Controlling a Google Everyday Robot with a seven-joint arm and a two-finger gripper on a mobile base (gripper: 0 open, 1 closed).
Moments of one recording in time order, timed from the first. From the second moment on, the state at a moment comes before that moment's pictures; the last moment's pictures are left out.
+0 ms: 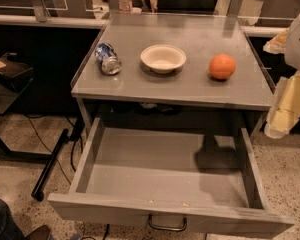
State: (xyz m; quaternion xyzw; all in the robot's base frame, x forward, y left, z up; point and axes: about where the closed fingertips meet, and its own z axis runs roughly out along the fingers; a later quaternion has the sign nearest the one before) arm 0.438 -0.217 0.976 -0.60 0.78 -0.03 0.16
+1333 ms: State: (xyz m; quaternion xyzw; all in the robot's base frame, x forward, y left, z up) arm 0.491 -0.252 0.943 -0.51 0.83 0.02 0.23
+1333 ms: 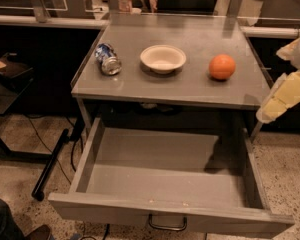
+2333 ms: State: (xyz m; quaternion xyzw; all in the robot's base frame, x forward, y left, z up) arm 0.541 -0.263 0.917 -0.43 0.85 0.06 0.30
